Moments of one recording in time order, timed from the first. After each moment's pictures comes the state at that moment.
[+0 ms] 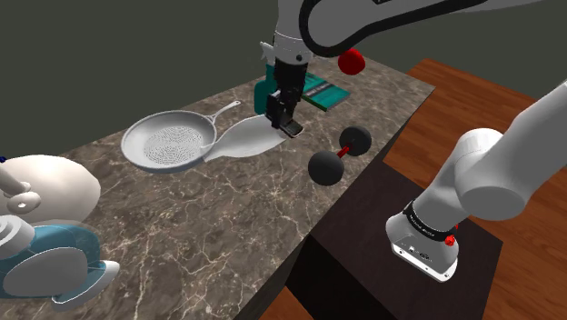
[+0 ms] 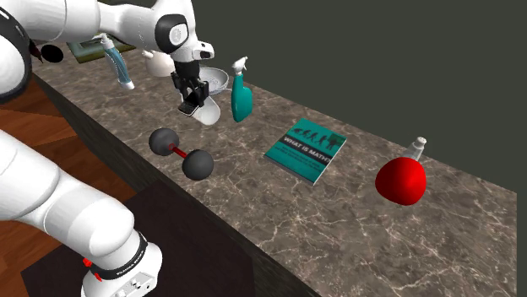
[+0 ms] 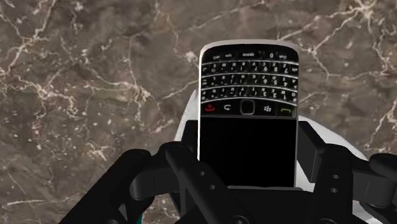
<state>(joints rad) 0.30 -0.18 0.11 -2.23 0.09 2.03 0.14</state>
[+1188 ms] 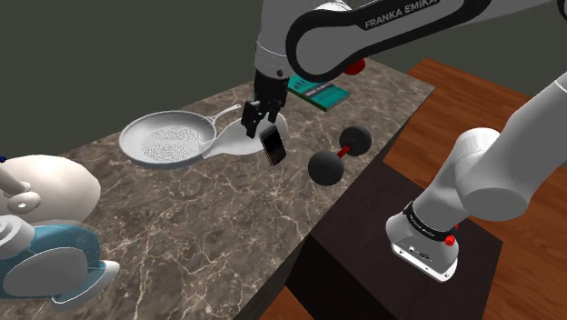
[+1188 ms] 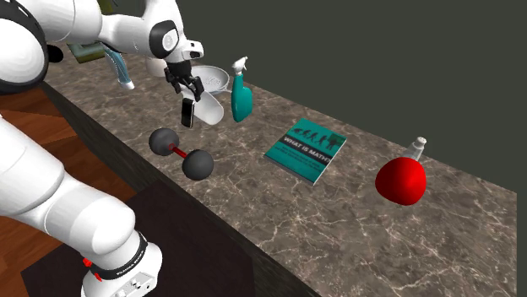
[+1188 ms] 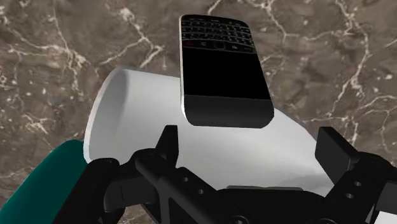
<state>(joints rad) 0.34 -0.12 0.17 -2.24 0.08 2.22 0.24</state>
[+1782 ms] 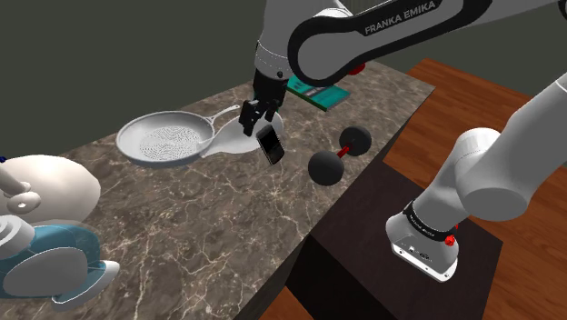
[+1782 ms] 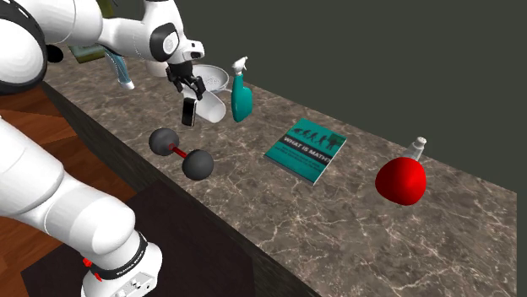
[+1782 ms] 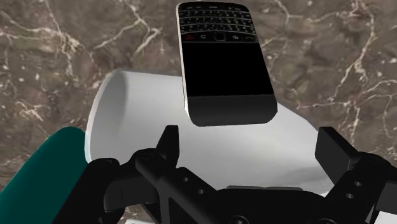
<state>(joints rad) 0.34 -0.12 0.17 -2.26 0.08 2.29 0.23</state>
